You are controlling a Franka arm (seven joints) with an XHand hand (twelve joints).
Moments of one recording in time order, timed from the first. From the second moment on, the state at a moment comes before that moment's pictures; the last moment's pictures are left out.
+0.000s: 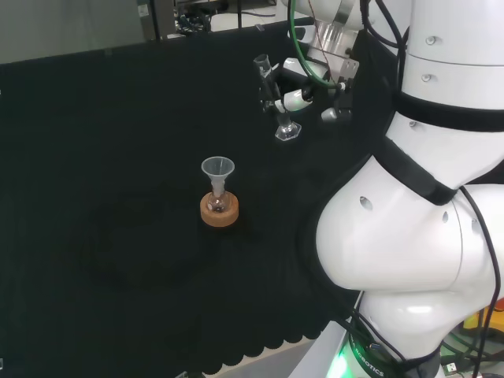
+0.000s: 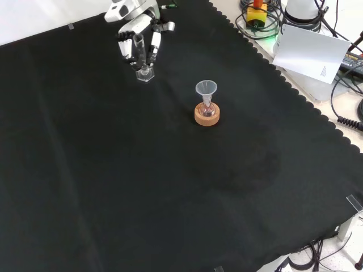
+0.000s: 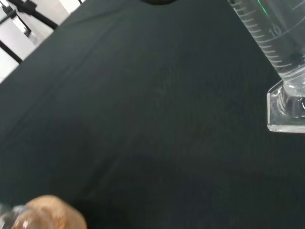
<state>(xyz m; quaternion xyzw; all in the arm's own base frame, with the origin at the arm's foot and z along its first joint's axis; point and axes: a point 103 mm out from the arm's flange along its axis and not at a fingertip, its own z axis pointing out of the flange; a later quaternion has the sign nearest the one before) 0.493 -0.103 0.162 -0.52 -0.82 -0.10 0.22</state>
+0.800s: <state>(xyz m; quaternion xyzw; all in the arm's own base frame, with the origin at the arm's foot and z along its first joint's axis) 0.412 -0.092 0.174 -0.53 -0.82 0.03 0.22</state>
